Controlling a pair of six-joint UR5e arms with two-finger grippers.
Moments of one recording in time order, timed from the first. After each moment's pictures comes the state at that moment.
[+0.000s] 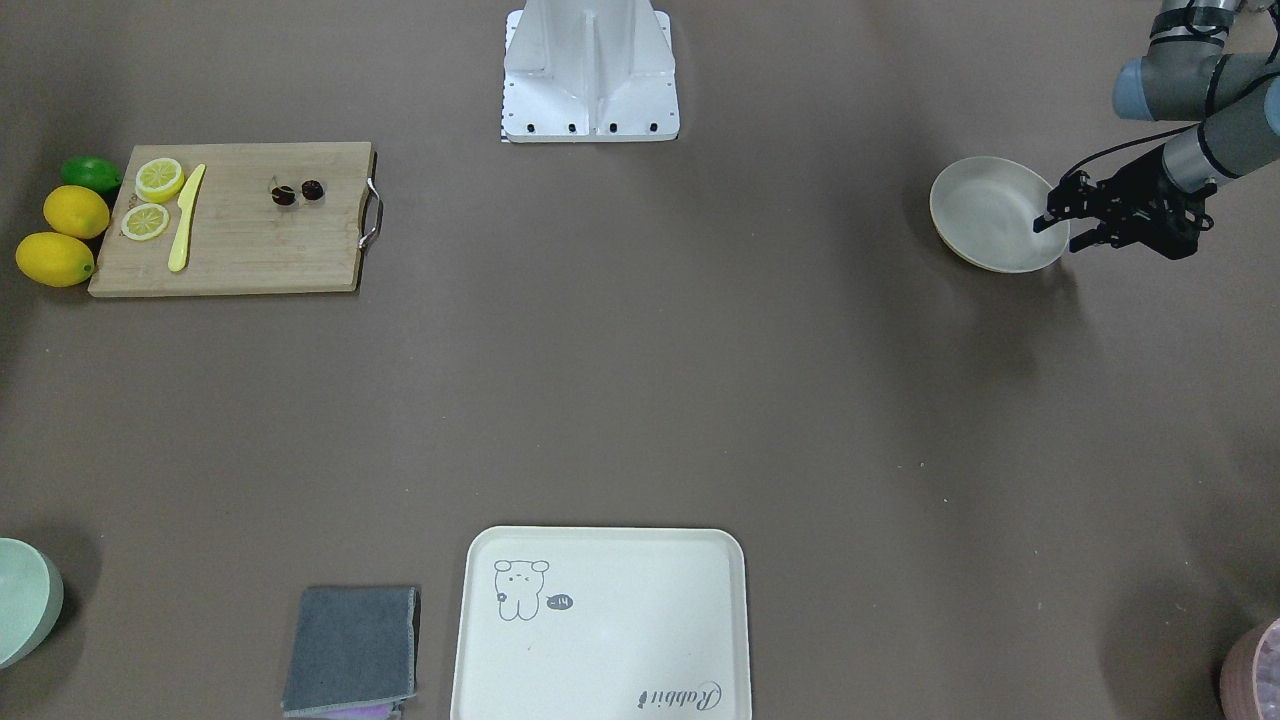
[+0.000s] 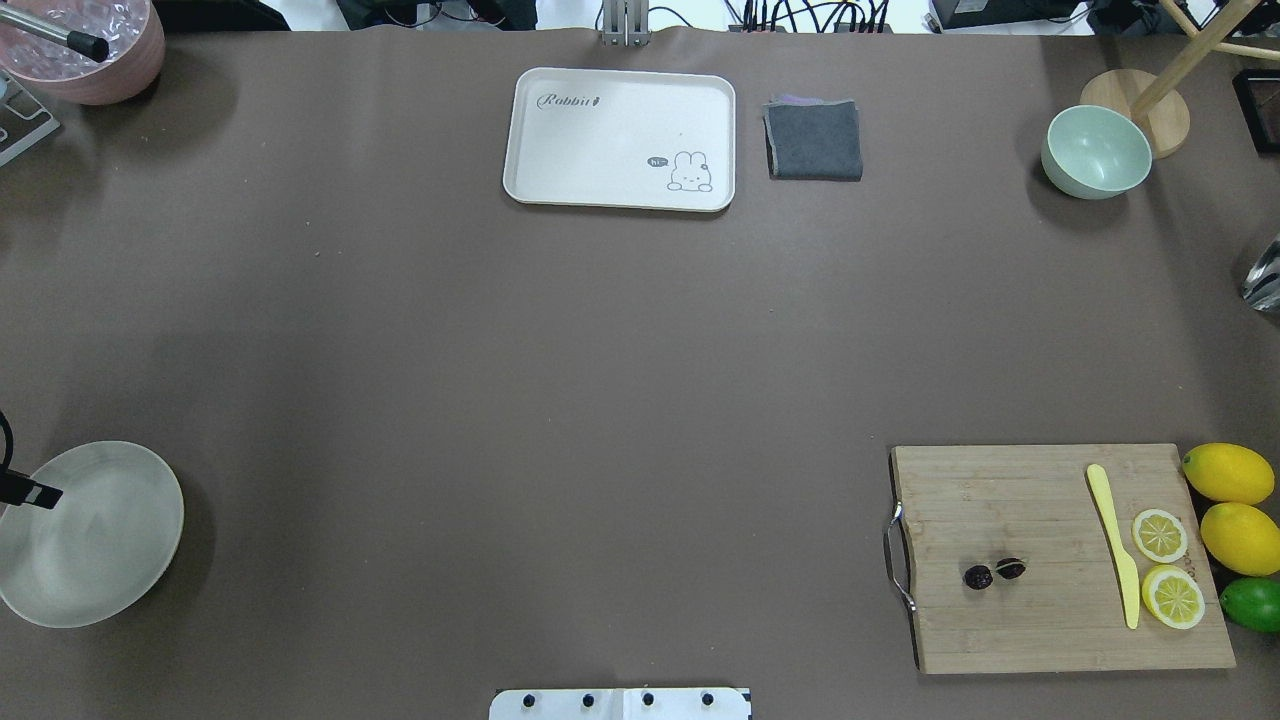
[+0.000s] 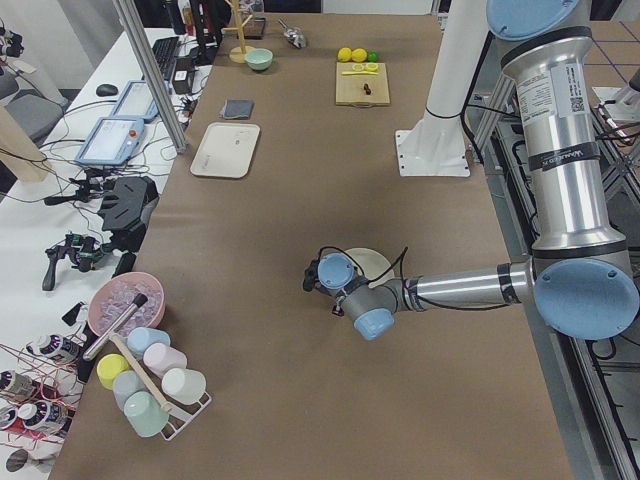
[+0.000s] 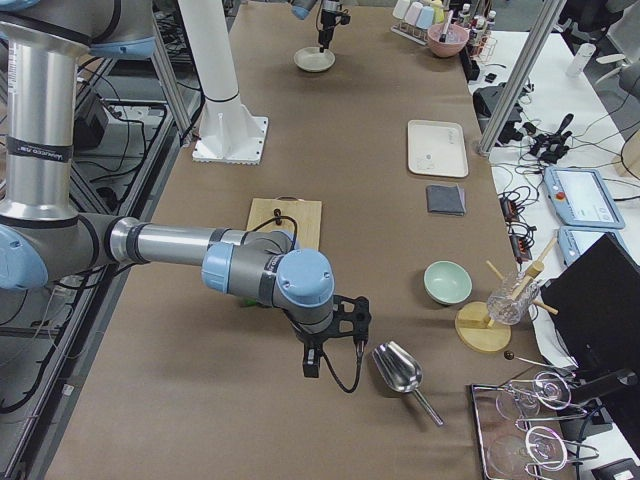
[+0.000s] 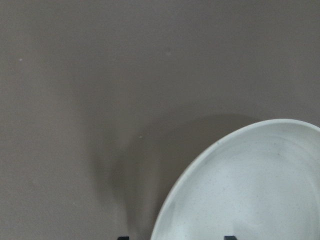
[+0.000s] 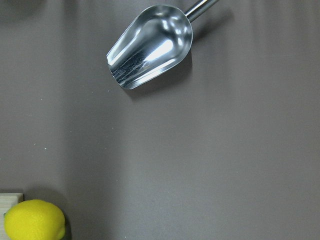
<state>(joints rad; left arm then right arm) -0.97 -1.33 -1.50 -2.59 -2.48 -0.57 1.78 -1.75 1.76 -1.71 2.35 -0.20</state>
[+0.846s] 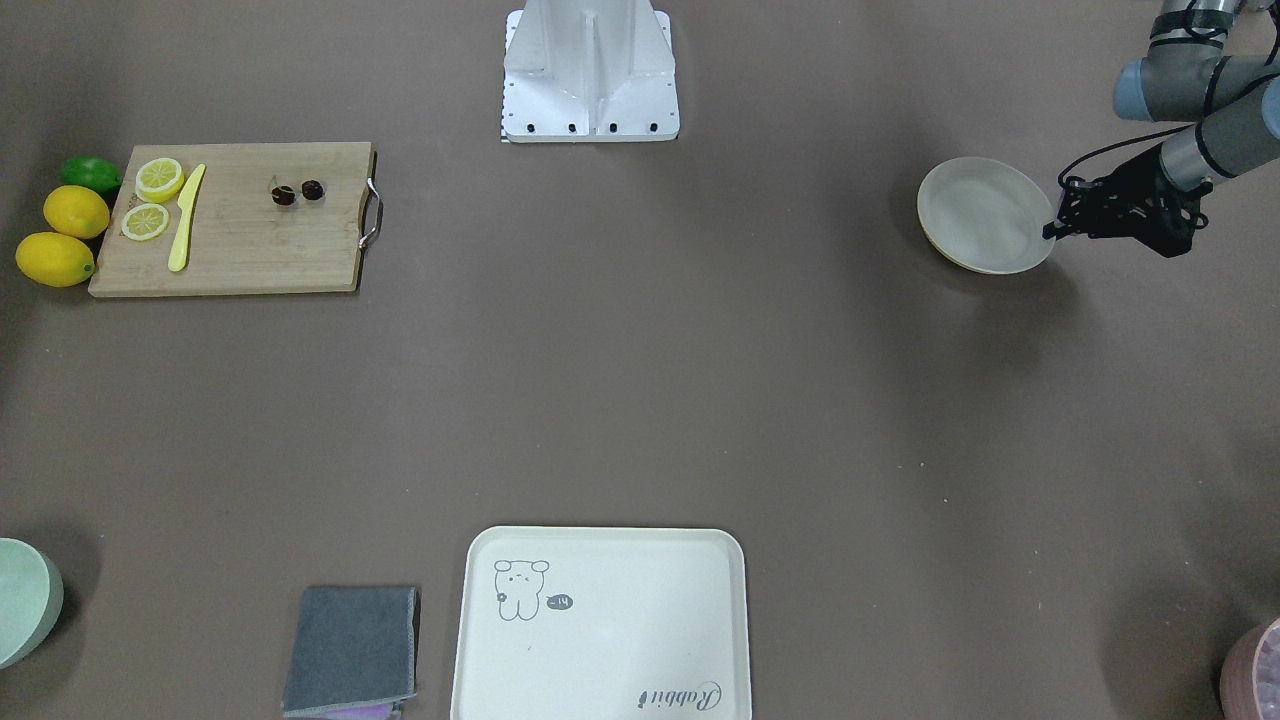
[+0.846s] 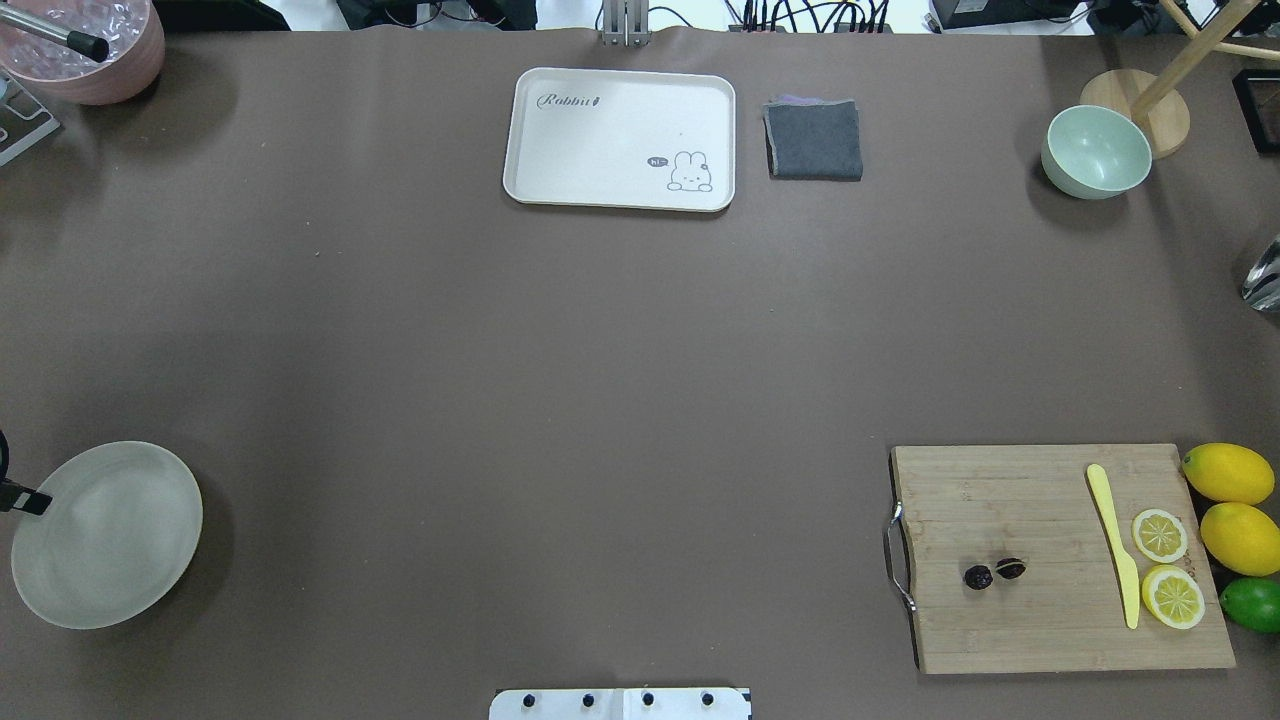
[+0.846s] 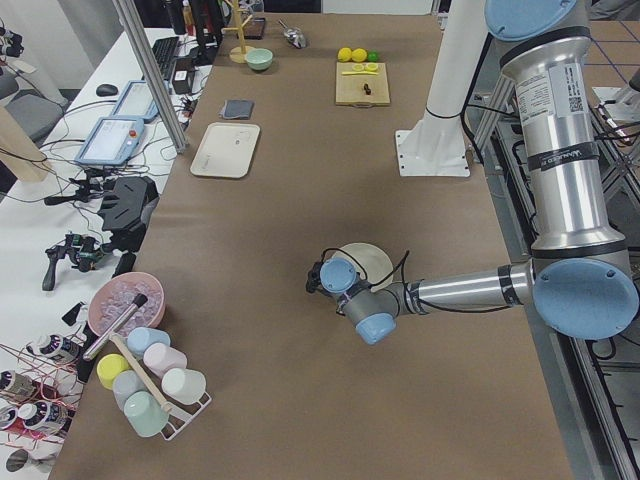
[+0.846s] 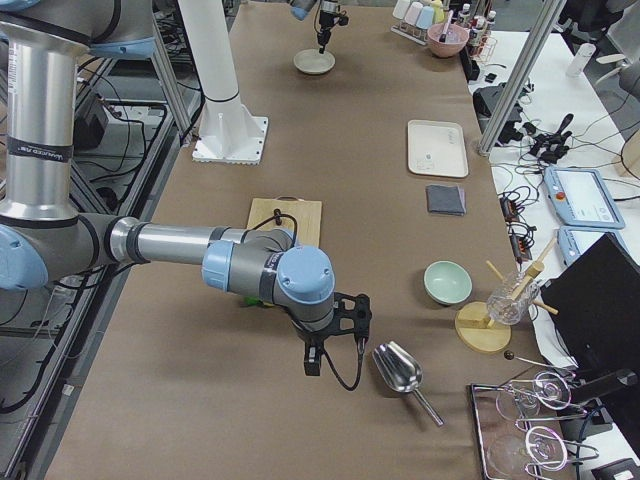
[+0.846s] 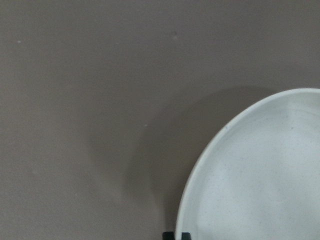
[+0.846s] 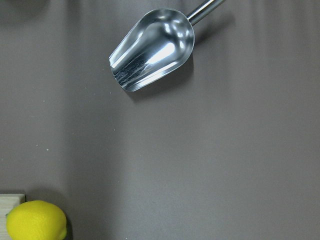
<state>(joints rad) -0.96 -1.33 -1.48 -2.65 -2.52 -0.57 1.78 -1.75 1.77 -1.71 2.35 -0.20</state>
